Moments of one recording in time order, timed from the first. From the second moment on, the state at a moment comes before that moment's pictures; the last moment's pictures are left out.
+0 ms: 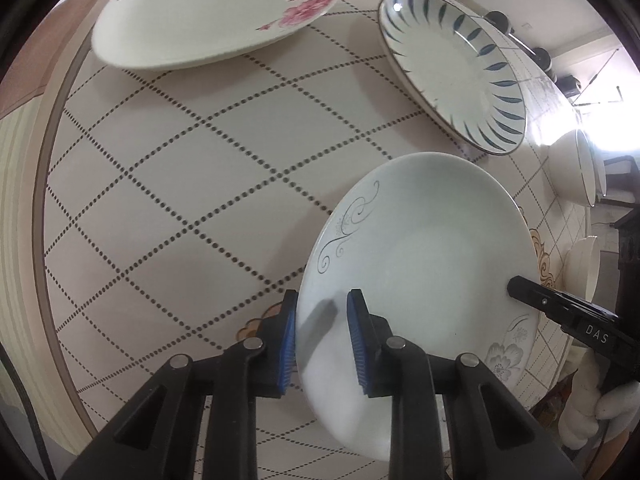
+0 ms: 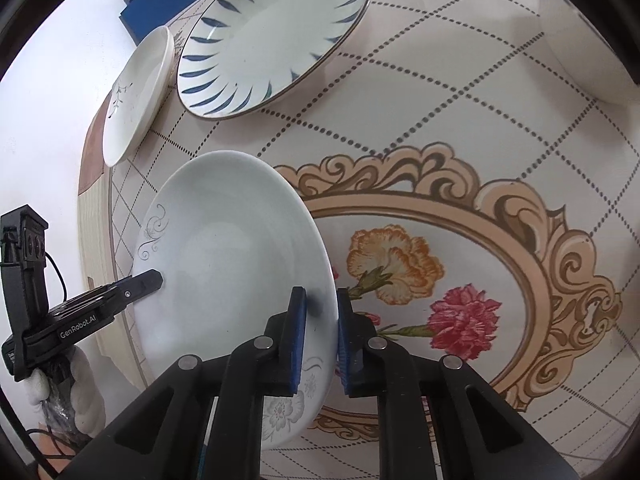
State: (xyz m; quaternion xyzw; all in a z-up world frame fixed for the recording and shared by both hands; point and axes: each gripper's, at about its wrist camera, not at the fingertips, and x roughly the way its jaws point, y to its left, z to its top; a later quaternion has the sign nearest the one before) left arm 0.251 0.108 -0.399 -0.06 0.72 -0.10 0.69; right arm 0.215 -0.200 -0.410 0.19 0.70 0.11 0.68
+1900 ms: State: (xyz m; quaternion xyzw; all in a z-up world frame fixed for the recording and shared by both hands) left arm 0.396 0.249 -0.321 -0.19 0.63 0.01 0.75; right arm 0.411 -0.084 -0.302 0.12 0.63 0.20 0.73
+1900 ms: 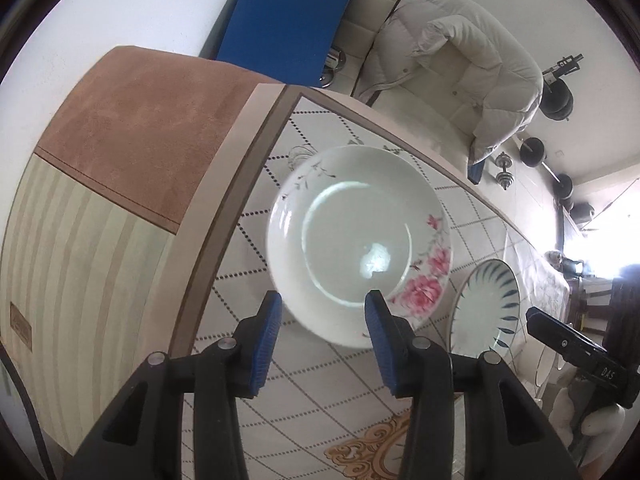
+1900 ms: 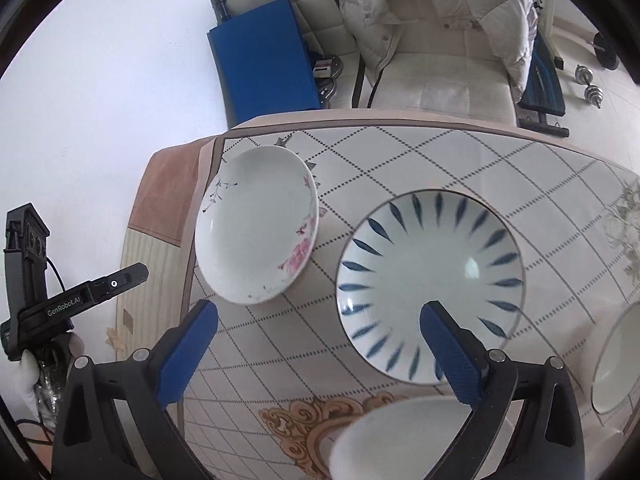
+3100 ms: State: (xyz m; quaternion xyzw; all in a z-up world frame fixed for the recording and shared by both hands) left arm 0.451 0.268 -0.415 -0.16 0.67 -0.04 0.72; right arm 0.510 -0.005 -0.437 0.13 0.72 0.21 0.65
